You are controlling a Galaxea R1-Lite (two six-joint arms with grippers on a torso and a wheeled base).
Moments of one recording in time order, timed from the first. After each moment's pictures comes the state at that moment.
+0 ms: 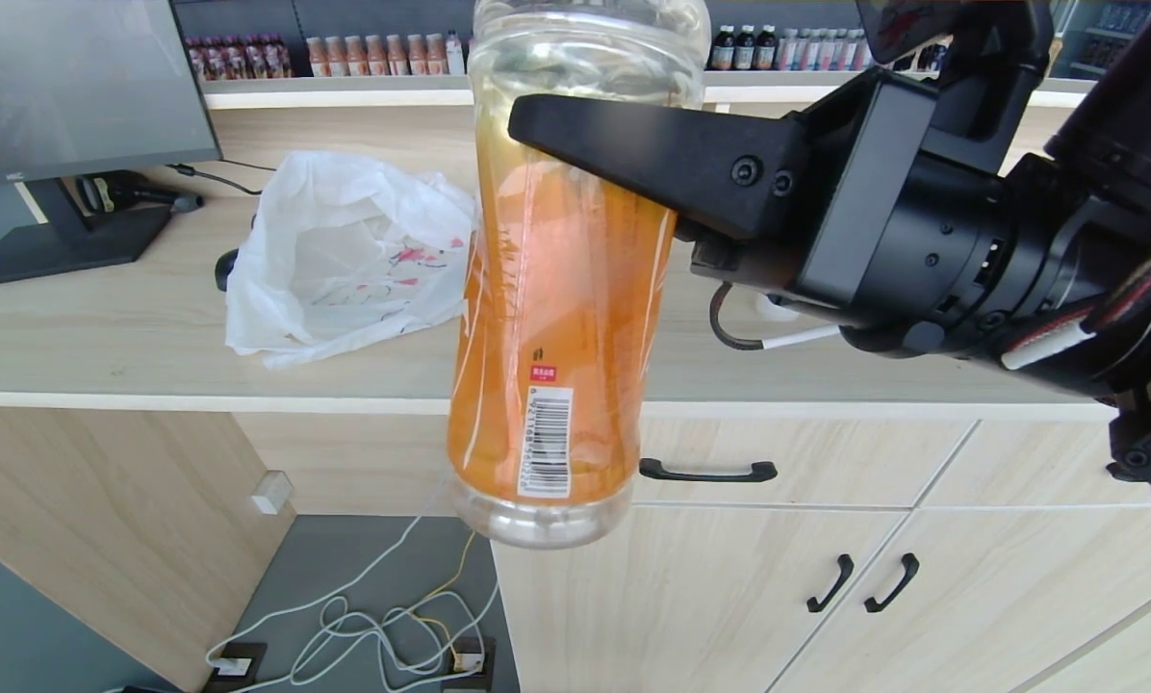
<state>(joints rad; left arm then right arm) 0.00 0.00 0.00 0.00 0.00 0.00 0.81 1.64 -1.14 -0.87 0.61 0.50</state>
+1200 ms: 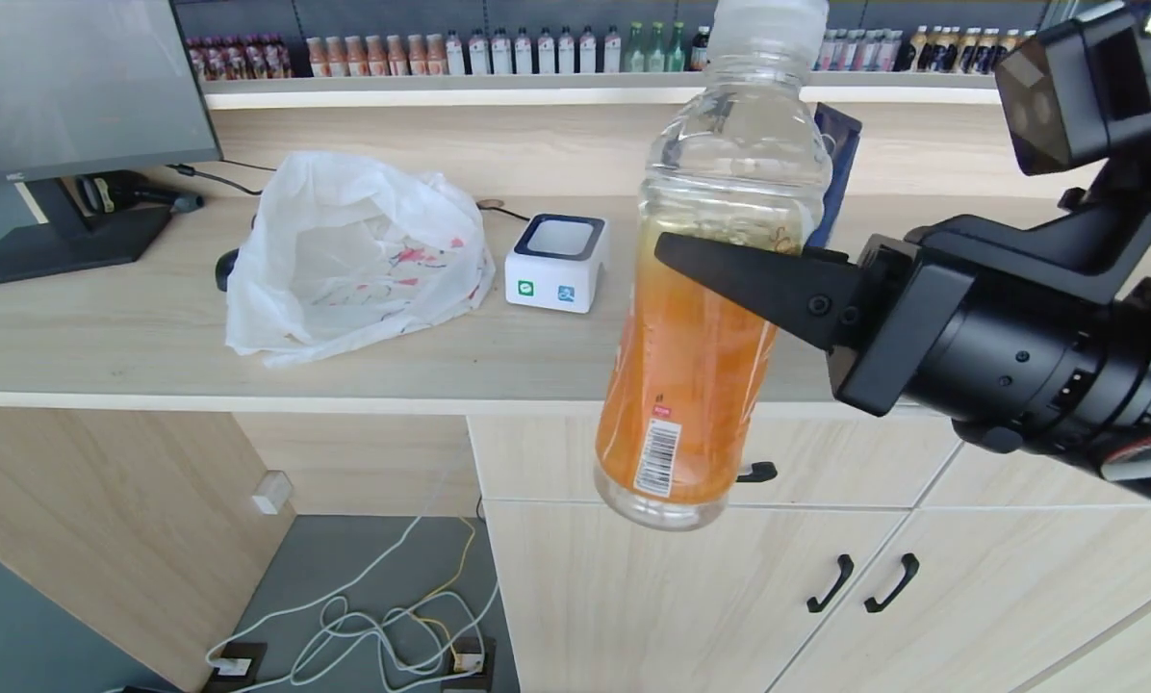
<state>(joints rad) 0.00 0.00 0.00 0.00 0.00 0.00 0.75 1.48 -0.85 -0.87 0.30 0.25</state>
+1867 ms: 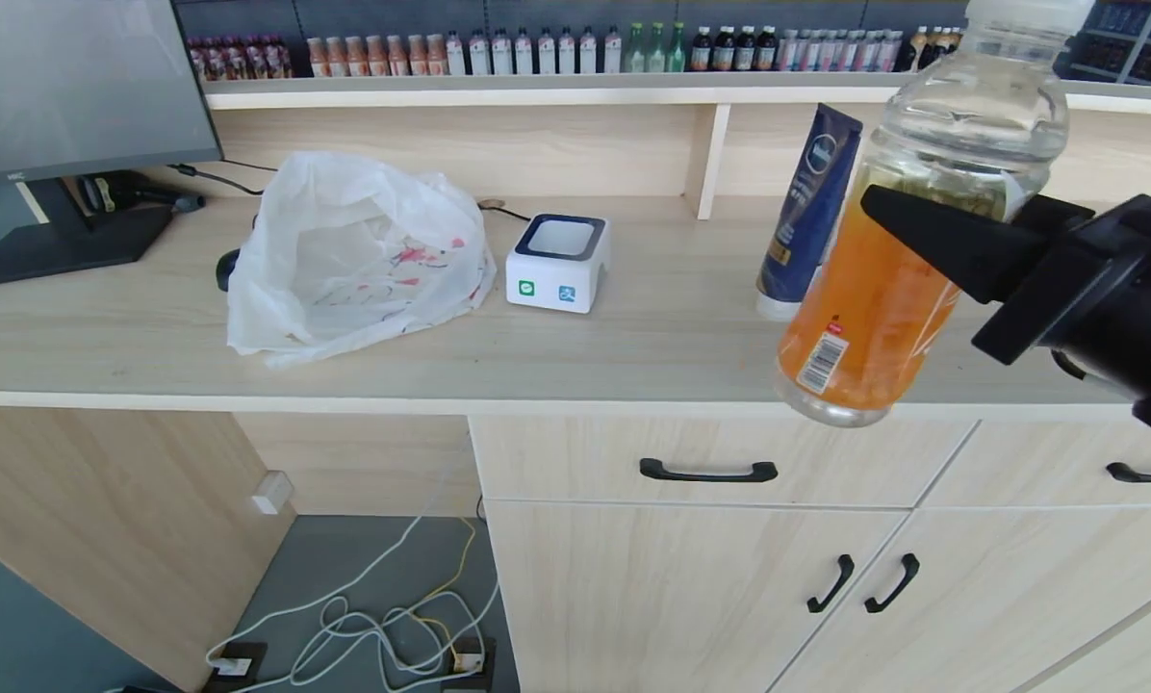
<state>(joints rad) 0.00 0.00 0.00 0.00 0.00 0.00 0.62 1.30 -0.73 -0.87 -0.08 -0.08</state>
